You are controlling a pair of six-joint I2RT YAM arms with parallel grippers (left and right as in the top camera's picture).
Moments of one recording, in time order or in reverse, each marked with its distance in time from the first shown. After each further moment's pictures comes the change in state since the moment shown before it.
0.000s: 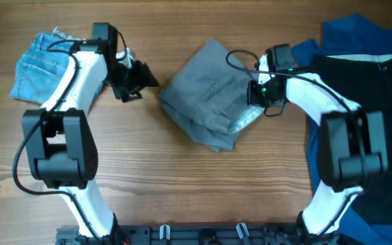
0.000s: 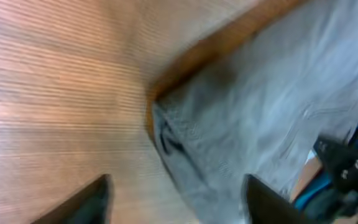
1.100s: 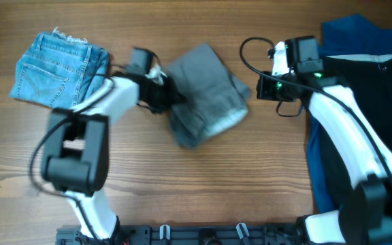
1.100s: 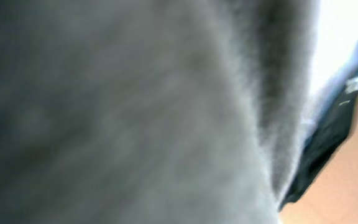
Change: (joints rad) left arm -0.146 -0.056 -0.292 0.495 0.153 -0.311; right arm -0.001 -0.404 -0.017 -0.139 -0.014 0.021
